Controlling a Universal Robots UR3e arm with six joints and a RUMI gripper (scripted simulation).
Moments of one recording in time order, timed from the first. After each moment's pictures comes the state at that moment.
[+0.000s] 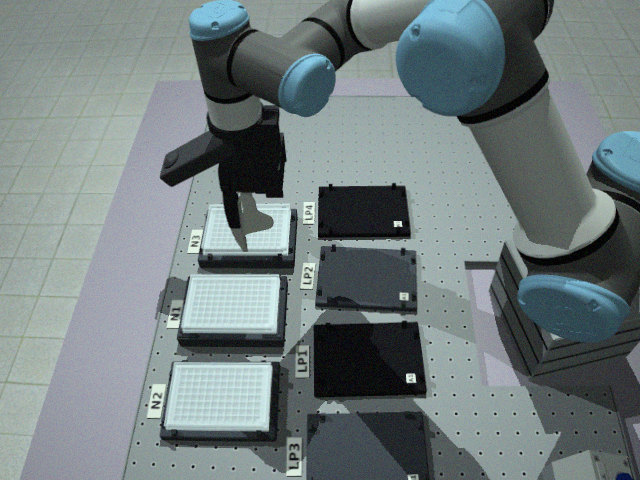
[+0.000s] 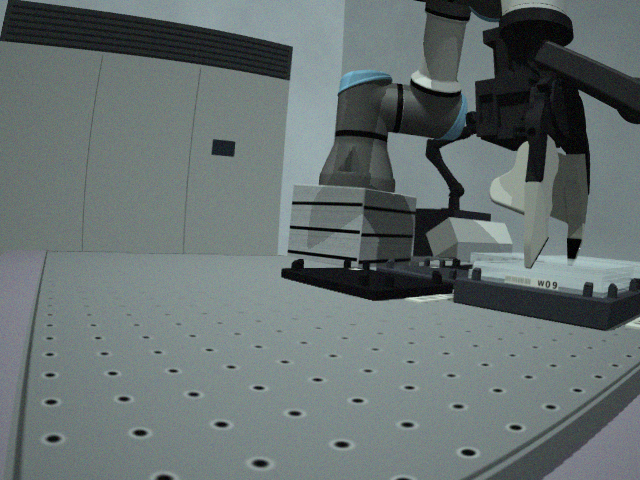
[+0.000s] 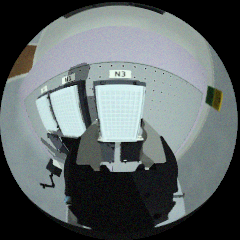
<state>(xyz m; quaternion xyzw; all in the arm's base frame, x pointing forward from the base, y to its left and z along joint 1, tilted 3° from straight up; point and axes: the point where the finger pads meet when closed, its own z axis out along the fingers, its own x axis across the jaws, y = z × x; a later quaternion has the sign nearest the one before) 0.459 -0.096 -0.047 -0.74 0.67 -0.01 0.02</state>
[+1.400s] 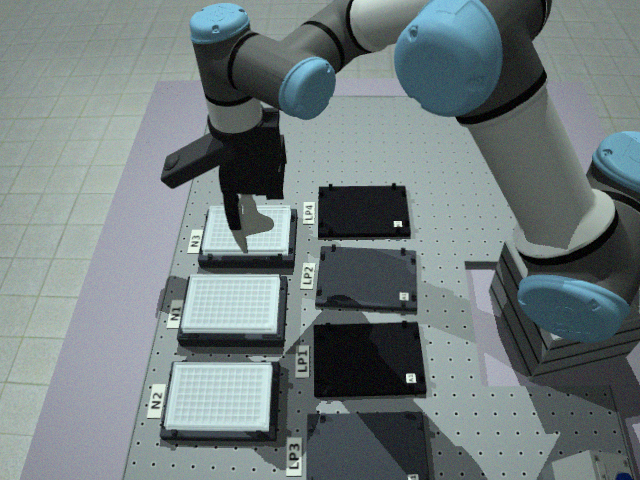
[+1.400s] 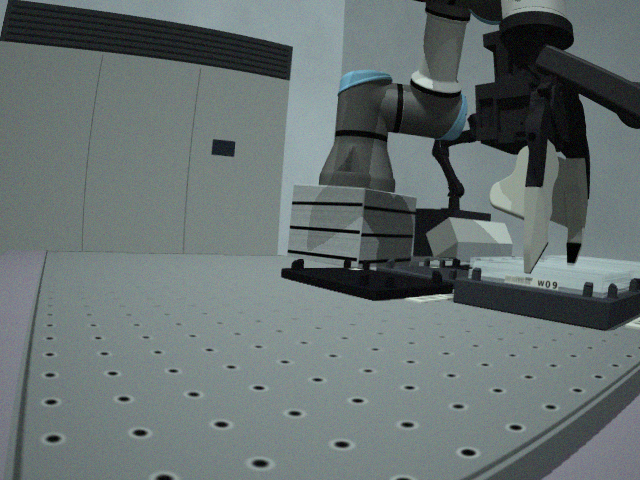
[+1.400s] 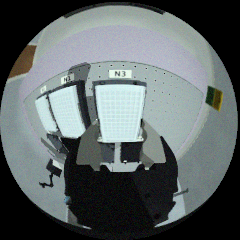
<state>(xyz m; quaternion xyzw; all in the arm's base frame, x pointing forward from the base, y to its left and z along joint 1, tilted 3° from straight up) 0.459 -0.096 -0.051 -0.74 0.67 -0.01 0.02</state>
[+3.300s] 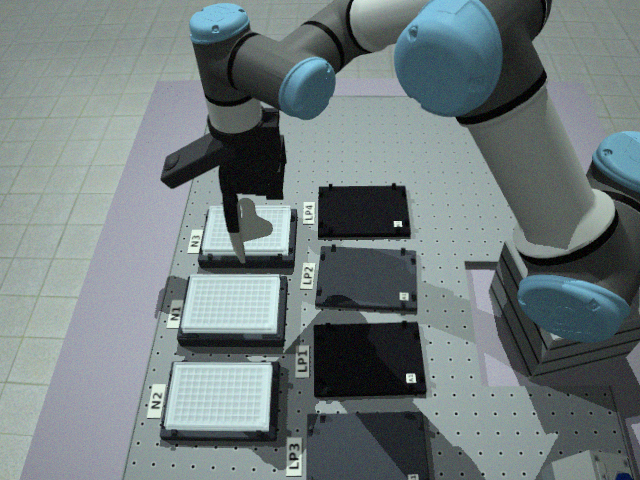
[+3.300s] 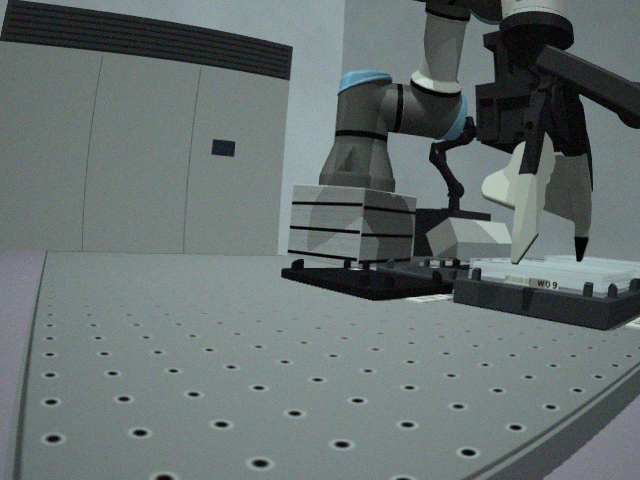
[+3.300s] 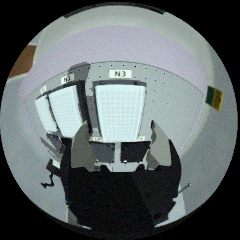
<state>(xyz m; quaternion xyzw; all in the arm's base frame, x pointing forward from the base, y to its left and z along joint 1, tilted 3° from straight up) 0.460 -0.096 -0.051 -0.74 0.67 -0.01 0.02</state>
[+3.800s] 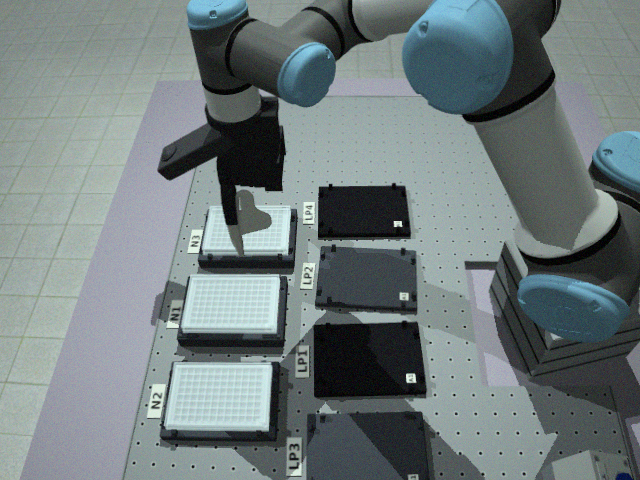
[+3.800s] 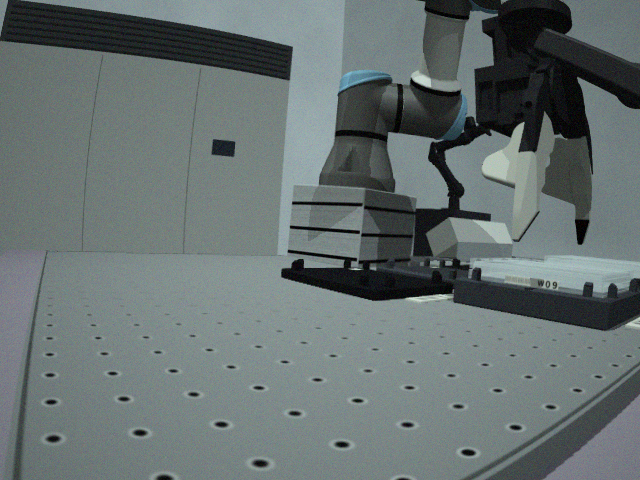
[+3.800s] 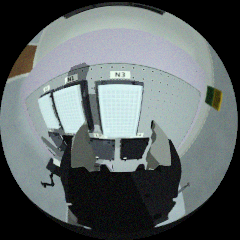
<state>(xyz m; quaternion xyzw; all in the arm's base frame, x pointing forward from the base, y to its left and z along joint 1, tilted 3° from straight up) 0.459 -0.096 -0.035 -0.74 0.67 -0.01 0.02</state>
